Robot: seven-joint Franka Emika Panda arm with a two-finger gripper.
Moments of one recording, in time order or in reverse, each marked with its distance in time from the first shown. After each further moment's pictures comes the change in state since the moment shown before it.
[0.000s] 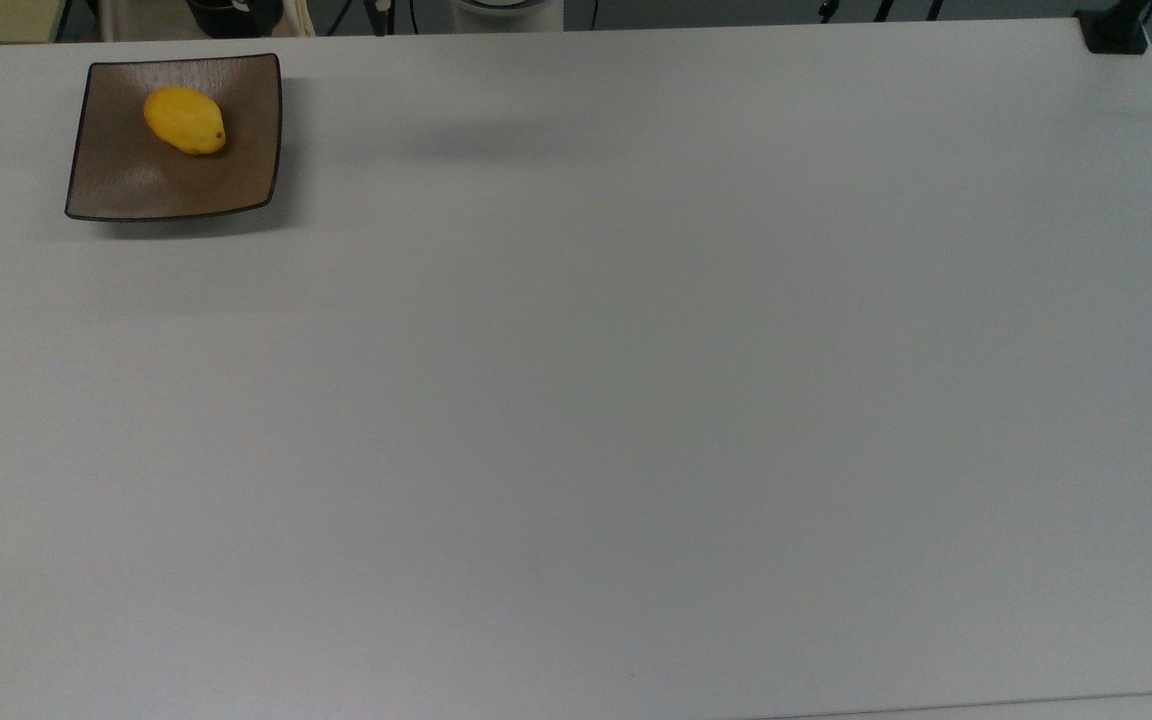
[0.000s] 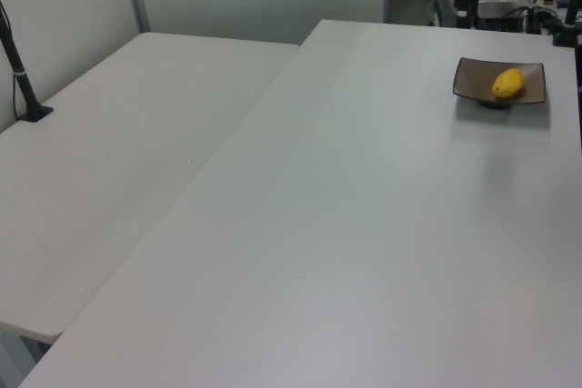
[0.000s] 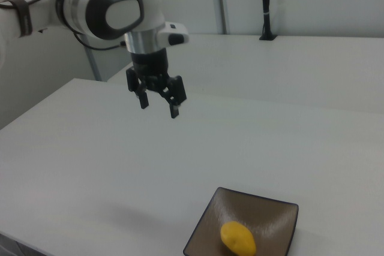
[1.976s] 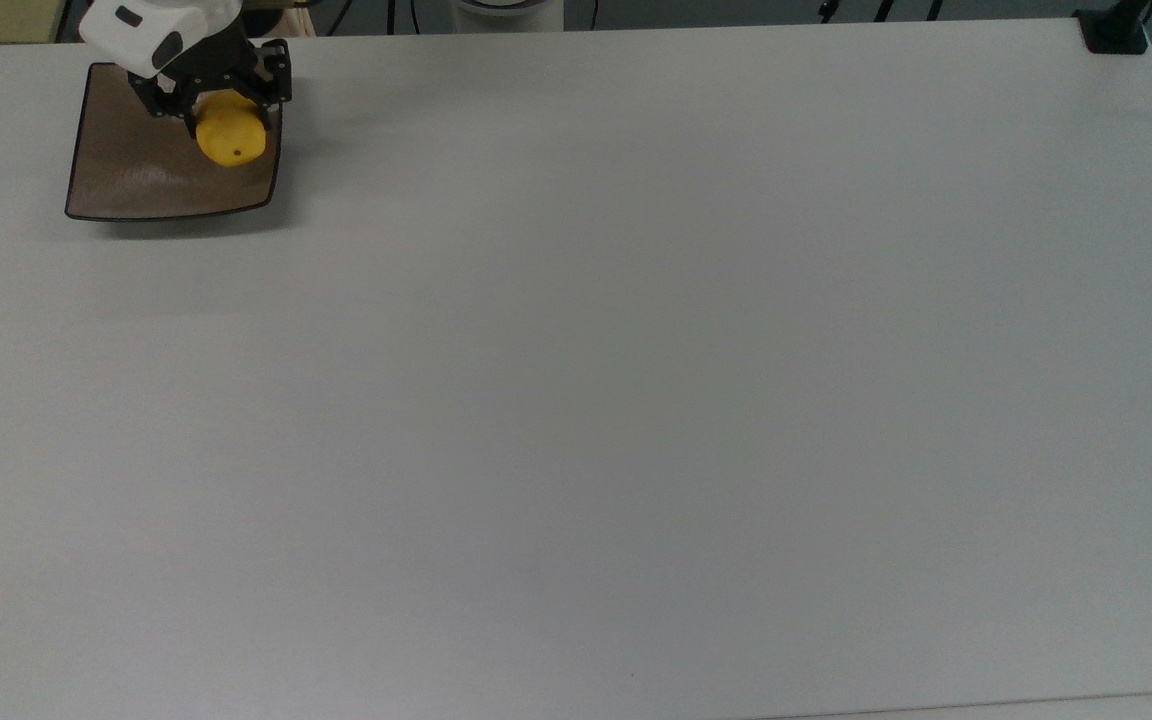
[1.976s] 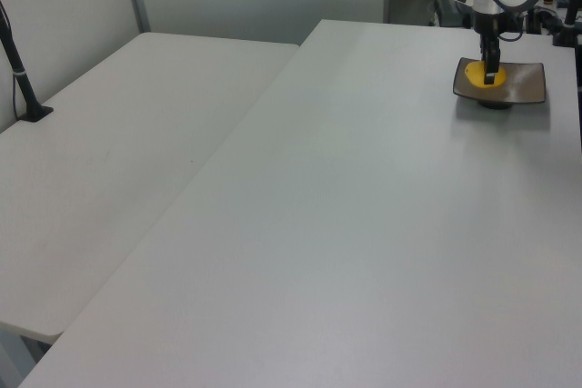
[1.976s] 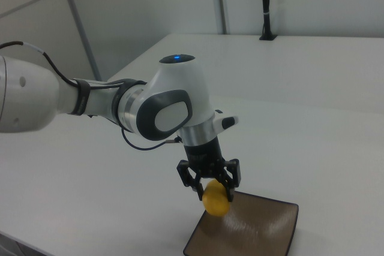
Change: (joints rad) arm -0.006 0.064 -0.206 -0.393 -0.215 0.484 -0.424
